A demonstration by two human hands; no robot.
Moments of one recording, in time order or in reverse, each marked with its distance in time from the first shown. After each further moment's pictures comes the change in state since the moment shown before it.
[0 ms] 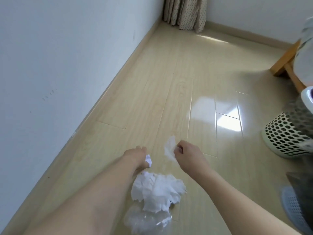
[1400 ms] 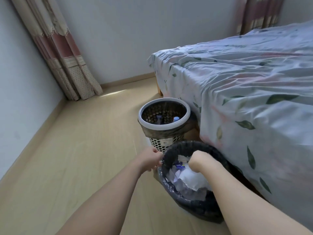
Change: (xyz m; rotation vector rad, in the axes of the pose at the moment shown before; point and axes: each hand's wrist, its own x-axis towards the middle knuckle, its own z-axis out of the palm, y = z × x) left_hand -0.109 0.577 -0.026 -0.310 0.091 0.416; right_hand -0.149 0.423 -0.305 0.031 0.056 0.638
